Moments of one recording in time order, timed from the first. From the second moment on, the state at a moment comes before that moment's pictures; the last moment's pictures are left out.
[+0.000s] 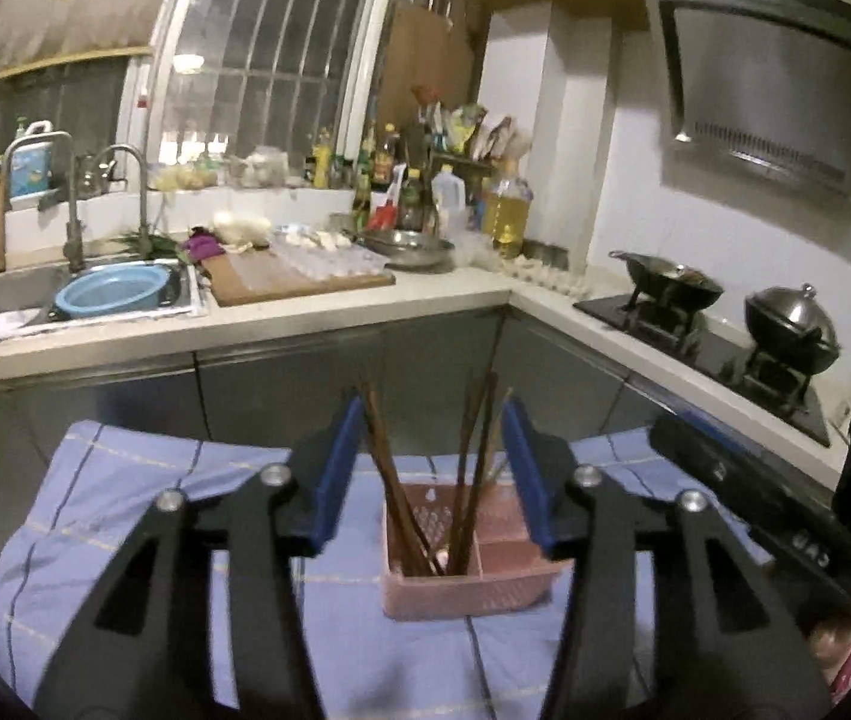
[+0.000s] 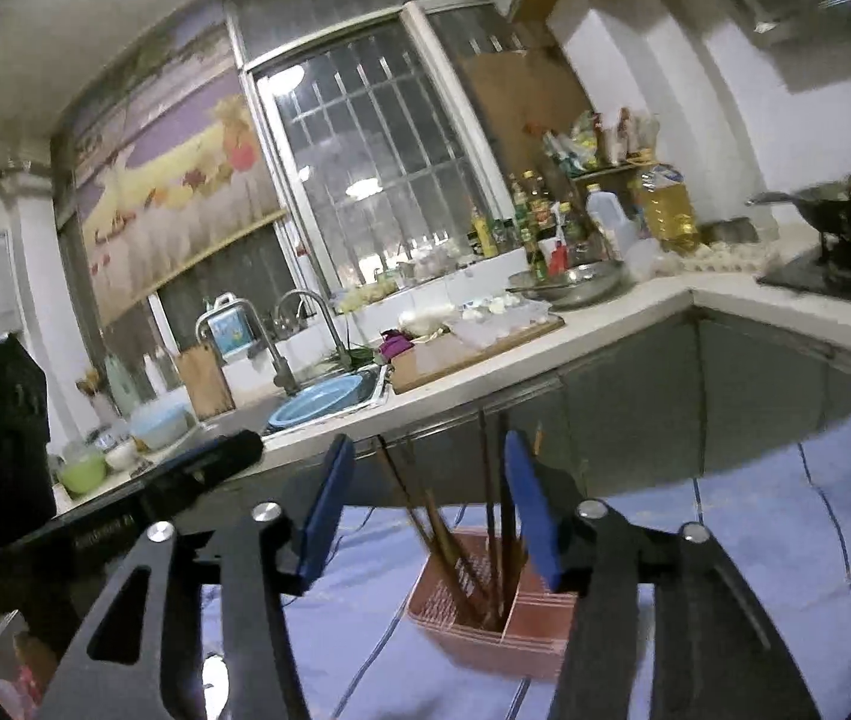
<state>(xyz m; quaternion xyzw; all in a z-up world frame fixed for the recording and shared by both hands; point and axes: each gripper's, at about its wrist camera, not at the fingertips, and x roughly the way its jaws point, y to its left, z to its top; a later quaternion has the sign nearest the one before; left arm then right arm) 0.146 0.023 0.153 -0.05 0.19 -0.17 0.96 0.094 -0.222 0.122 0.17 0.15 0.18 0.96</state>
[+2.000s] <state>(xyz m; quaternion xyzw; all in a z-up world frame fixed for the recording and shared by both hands) -0.012 0.021 0.043 0.07 0.28 0.05 0.96 -0.066 -0.216 0.019 0.23 0.26 0.12 0.93</state>
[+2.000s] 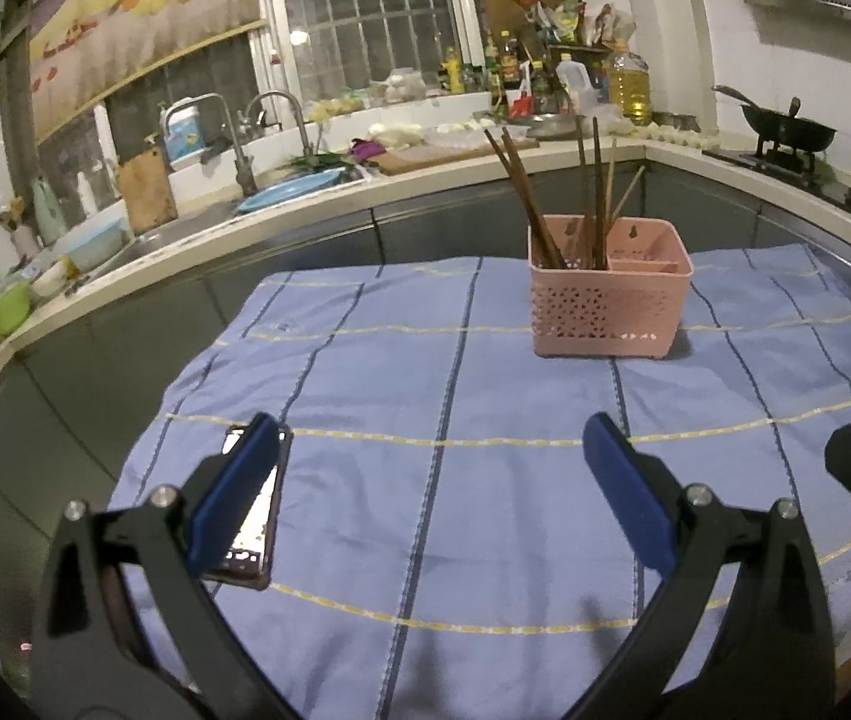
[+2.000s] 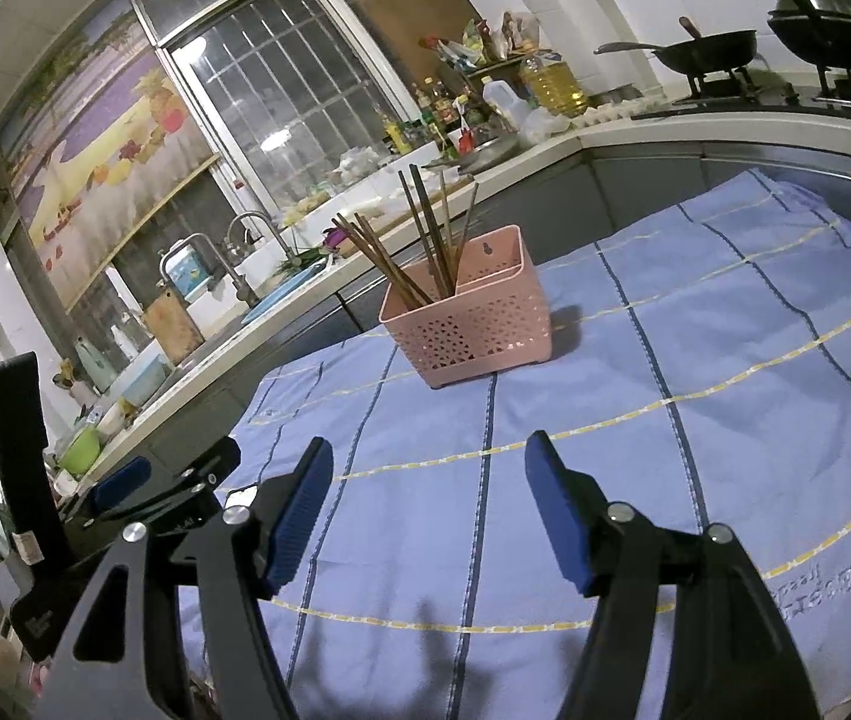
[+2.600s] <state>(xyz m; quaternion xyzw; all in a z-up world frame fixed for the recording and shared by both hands) -0.011 0.015 0.041 0.09 0.28 0.06 0.95 -0.063 -0.217 0.017 0.24 0.25 0.12 0.93</state>
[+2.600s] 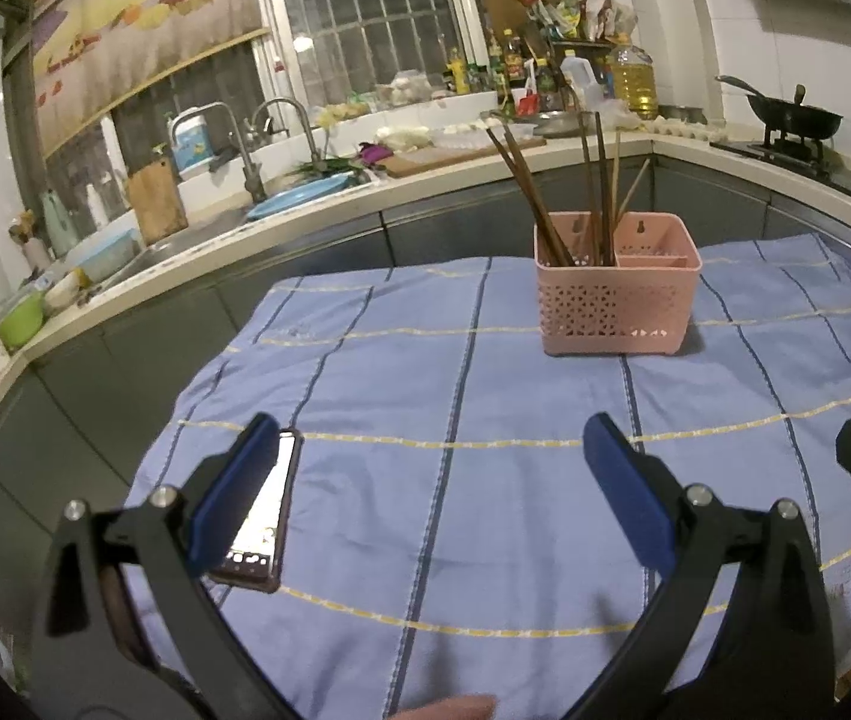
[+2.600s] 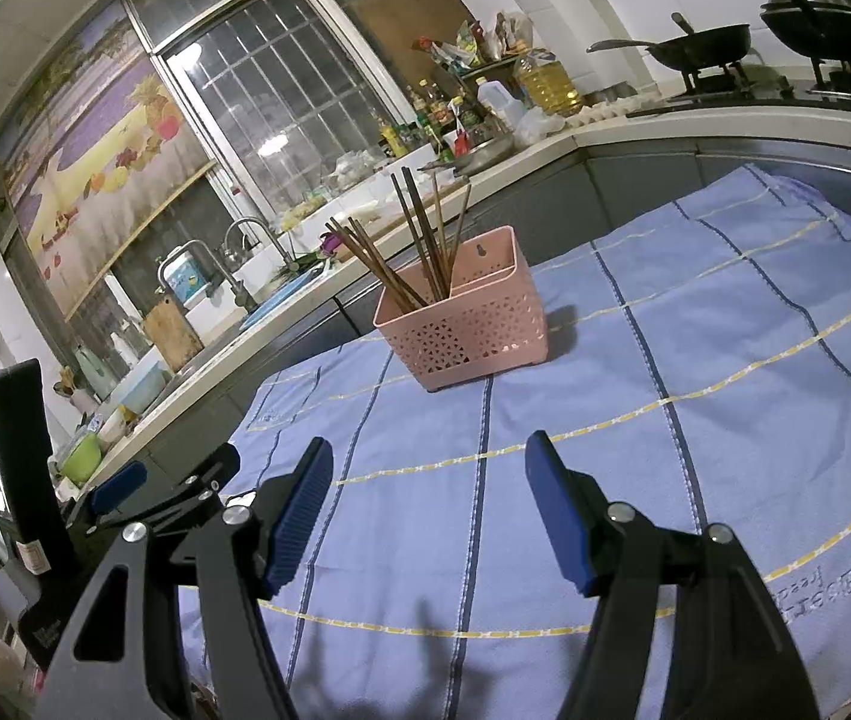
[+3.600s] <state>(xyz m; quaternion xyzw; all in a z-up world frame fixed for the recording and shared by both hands) -0.014 0.015 0.039 0.08 0.30 0.03 0.95 -0.062 -0.215 0.013 0.24 0.26 0.12 0.93</state>
